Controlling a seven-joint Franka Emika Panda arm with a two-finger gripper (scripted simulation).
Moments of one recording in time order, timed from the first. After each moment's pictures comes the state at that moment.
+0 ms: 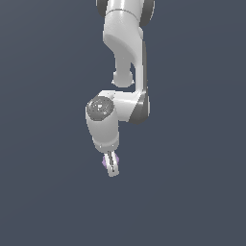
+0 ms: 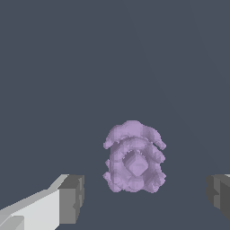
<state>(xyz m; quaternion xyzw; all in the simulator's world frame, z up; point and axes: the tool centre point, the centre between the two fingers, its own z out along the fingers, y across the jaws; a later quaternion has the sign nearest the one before) 0.079 -0.057 0.103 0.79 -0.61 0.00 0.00</state>
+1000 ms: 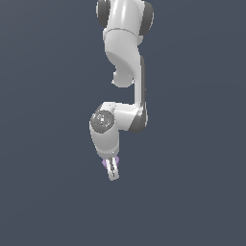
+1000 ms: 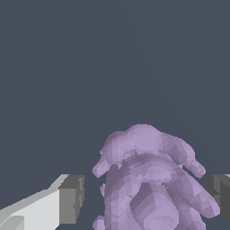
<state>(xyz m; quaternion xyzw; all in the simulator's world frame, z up) 0.079 -0.057 0.052 0.79 -0.61 0.00 0.00</state>
